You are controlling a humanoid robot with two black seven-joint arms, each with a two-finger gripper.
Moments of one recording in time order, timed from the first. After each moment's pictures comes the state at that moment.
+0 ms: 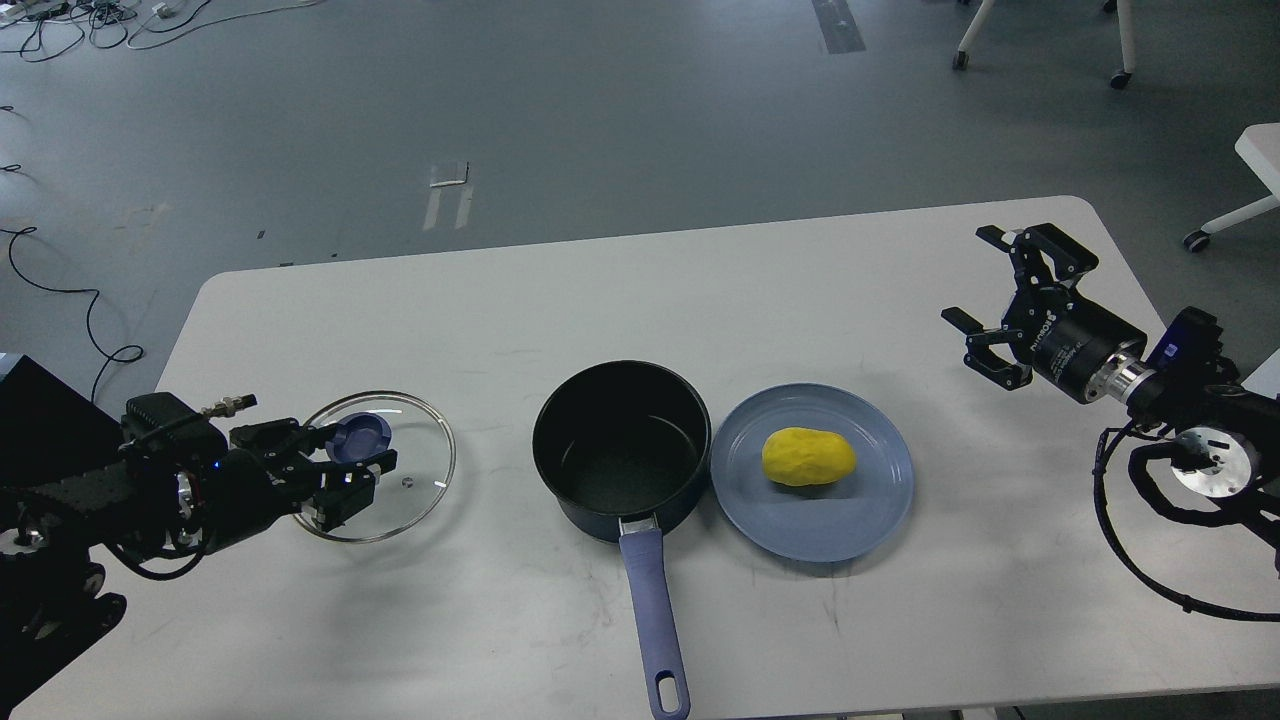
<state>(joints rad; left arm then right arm) -0.56 0.88 -0.39 -1.14 1.92 0.09 -0.49 0.63 -0.51 0.35 0.71 -0.12 0.49 0.49</state>
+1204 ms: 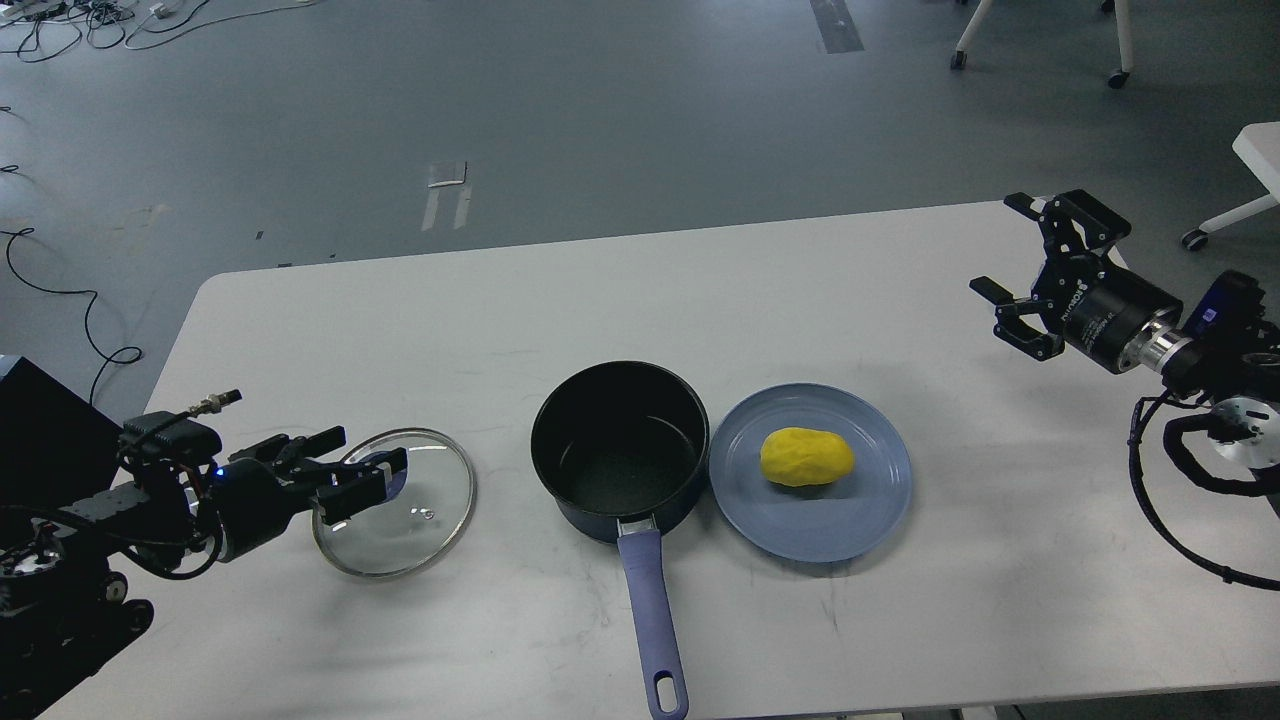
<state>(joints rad) -0.54 0.85 -0.40 -1.10 1.63 0.07 -0.49 0.71 -0.58 0.31 0.73 -0.19 0.49 0.49</state>
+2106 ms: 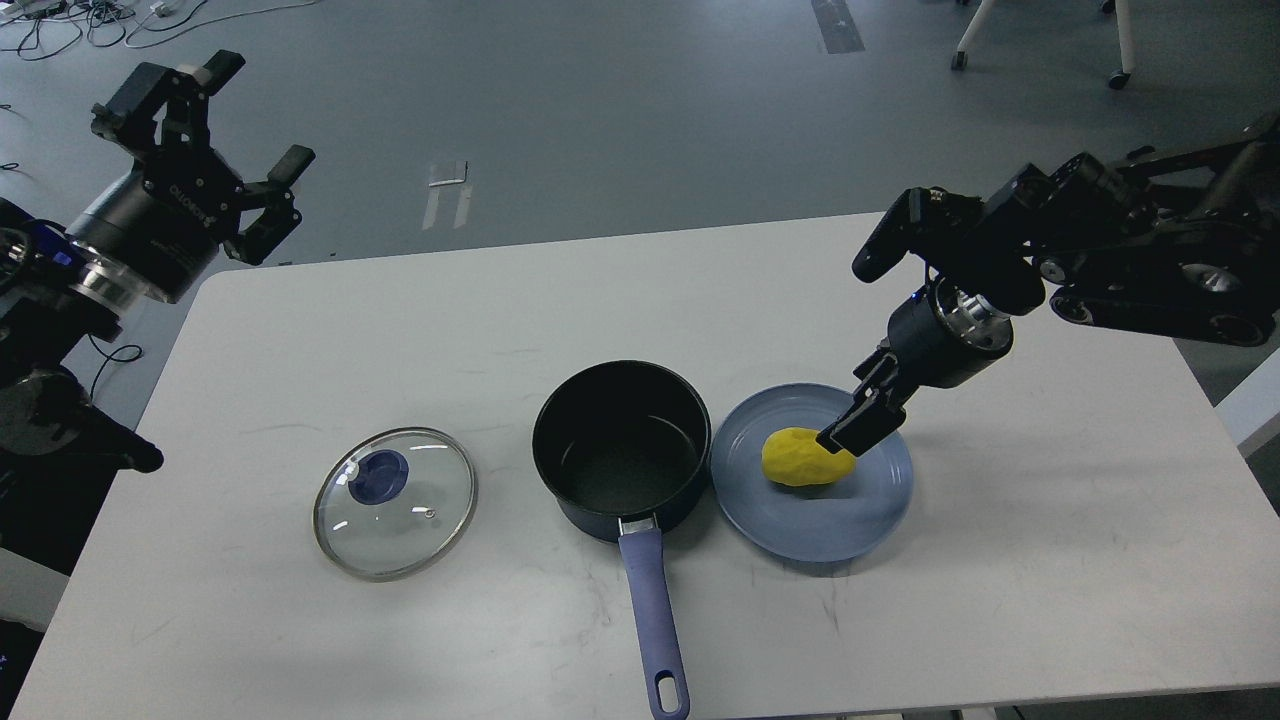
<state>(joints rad) -0.84 0.85 -0.51 -1.12 0.18 -0.40 -0.49 1.52 -0.45 -0.52 1.16 -1.49 0.49 0.49</state>
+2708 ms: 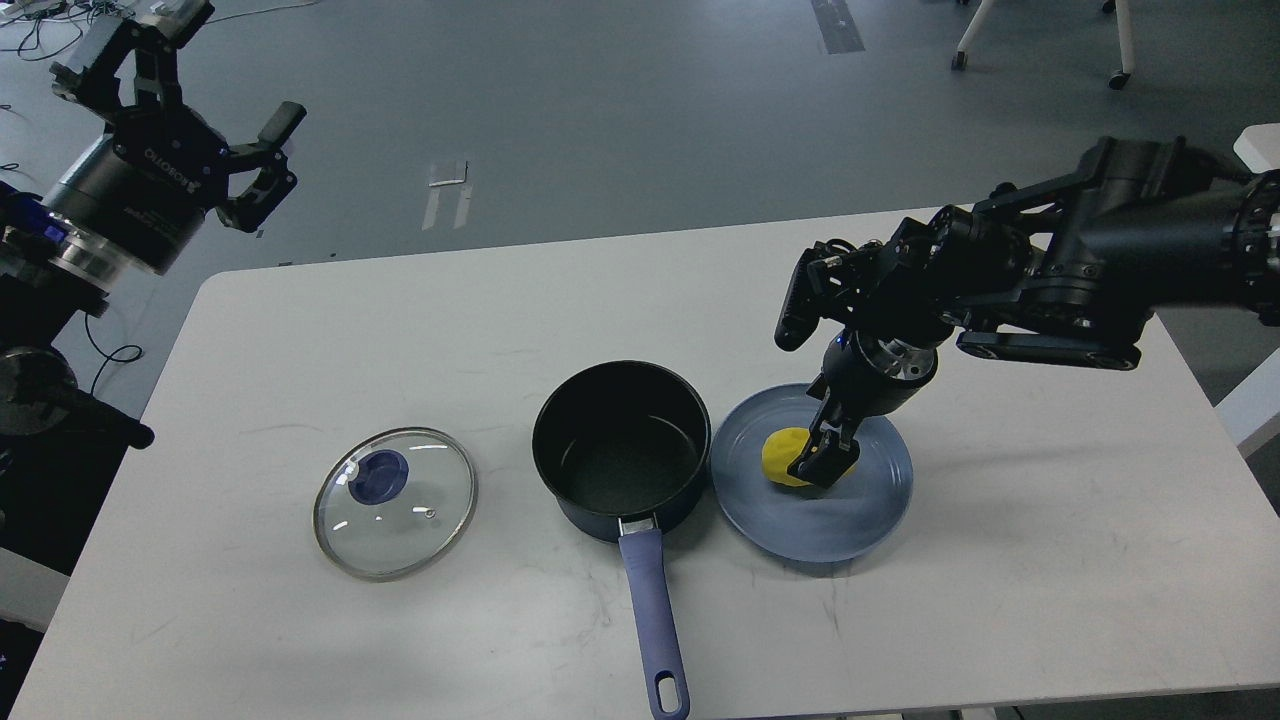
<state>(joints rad) -0.83 0.84 -0.59 -1.12 0.14 -0.45 -0.47 1.52 -0.20 -0.66 1.02 -1.57 0.39 0.49</state>
